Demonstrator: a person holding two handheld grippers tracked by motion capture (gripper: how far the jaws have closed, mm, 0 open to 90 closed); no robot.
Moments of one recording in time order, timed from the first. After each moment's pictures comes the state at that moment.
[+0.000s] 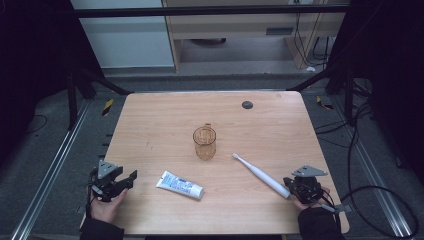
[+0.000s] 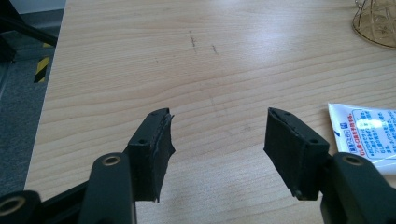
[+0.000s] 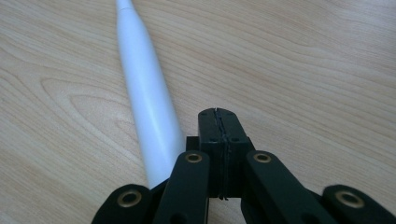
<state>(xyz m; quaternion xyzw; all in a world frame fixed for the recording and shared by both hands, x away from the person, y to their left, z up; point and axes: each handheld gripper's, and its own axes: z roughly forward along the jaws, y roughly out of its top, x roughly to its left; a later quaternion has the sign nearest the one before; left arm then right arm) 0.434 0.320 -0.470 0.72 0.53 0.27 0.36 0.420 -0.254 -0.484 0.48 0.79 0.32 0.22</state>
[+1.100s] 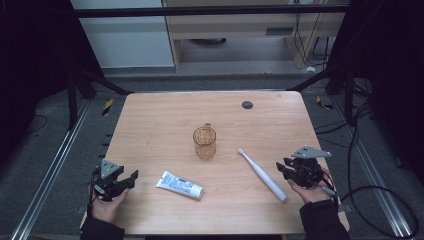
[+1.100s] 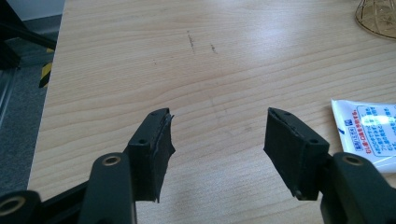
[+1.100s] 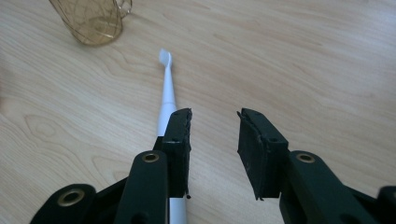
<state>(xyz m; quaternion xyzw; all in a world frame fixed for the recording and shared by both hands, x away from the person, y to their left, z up) 0.436 0.317 -0.471 0.73 0.52 0.28 0.35 0.442 -0.239 -0.418 0.46 0.78 0.36 0.22</state>
